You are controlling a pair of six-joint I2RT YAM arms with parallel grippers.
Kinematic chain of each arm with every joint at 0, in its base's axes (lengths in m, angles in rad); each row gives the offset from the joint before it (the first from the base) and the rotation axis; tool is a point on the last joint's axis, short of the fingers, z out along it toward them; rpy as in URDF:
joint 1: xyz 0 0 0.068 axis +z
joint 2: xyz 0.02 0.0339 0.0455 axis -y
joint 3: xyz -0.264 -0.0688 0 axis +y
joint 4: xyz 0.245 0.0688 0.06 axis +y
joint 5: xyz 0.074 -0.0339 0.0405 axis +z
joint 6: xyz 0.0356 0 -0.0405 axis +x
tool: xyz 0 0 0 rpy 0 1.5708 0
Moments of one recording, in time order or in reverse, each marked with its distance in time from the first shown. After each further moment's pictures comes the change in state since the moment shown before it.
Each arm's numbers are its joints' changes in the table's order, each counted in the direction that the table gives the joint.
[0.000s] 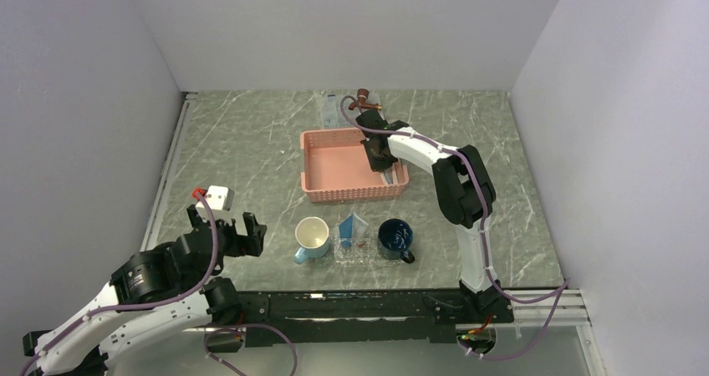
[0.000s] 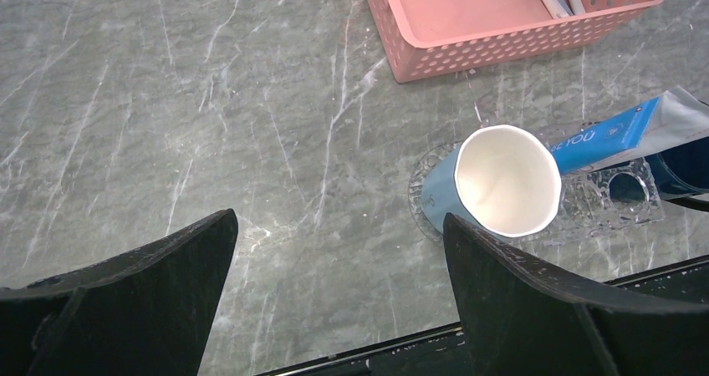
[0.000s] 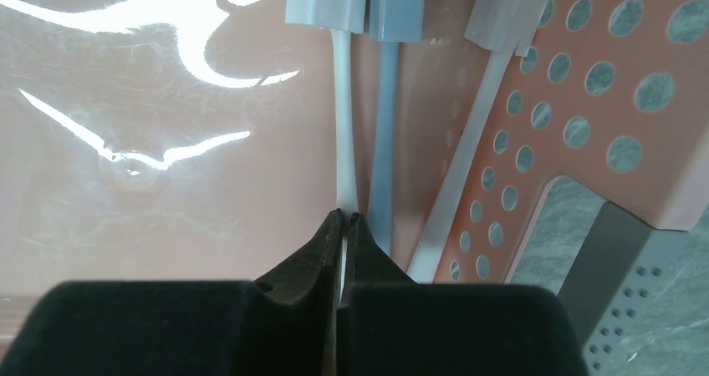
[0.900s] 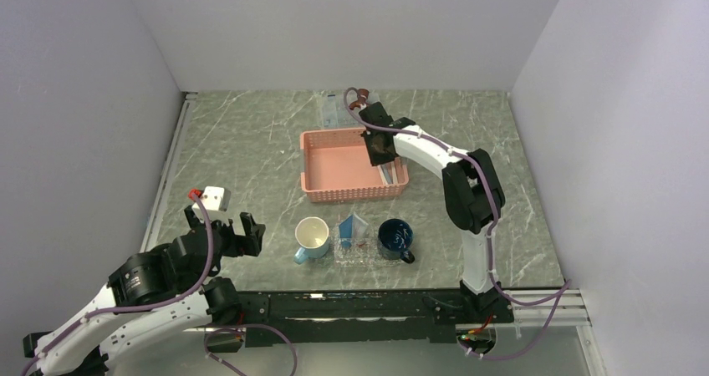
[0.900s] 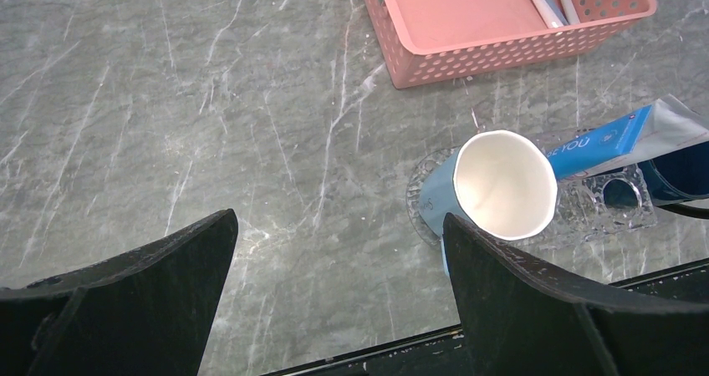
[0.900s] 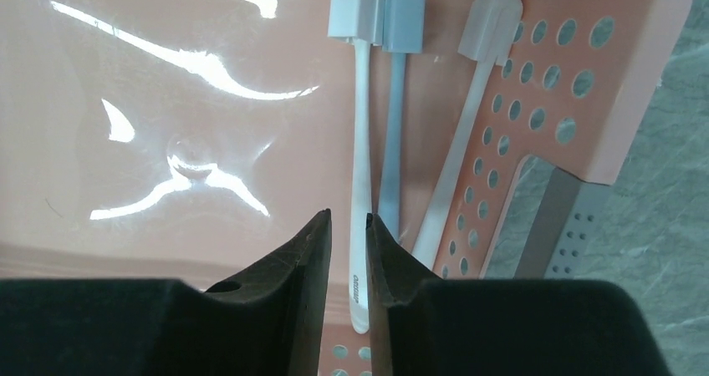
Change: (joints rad) left arm 0.000 0.019 0.000 0.001 0.008 -0.007; right arm -0.001 0.090 0.025 -0.025 0.035 0.005
